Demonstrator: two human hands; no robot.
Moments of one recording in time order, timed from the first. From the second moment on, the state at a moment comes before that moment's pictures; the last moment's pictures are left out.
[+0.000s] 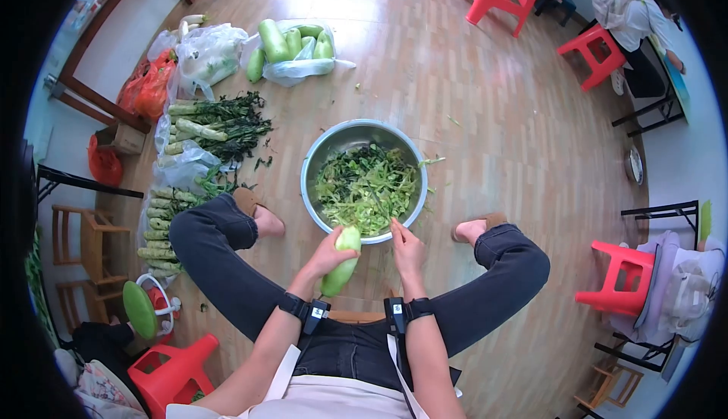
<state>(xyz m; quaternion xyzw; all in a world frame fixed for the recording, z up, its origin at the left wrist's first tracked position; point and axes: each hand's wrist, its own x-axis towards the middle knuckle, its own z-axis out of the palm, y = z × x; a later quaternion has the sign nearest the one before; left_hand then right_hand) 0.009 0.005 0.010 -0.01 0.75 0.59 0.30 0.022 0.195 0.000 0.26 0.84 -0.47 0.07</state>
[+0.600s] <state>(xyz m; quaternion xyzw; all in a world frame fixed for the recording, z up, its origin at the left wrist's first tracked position) 0.002 0.003 0.003 -0.20 0.52 0.76 0.33 0.032 0.157 0.039 0.03 0.86 -0.50 -0.01</state>
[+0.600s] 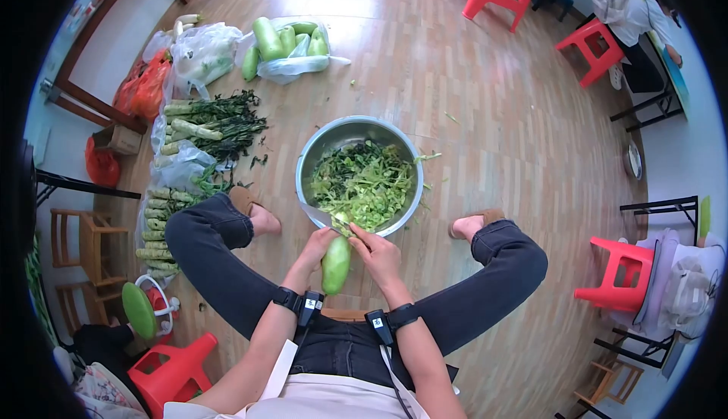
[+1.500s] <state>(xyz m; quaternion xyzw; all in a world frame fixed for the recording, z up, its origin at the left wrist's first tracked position) 0.005 0.010 0.002 -0.22 0.53 0.77 0.28 0.029 0.154 0.045 0.03 0.89 -0.45 0.01</state>
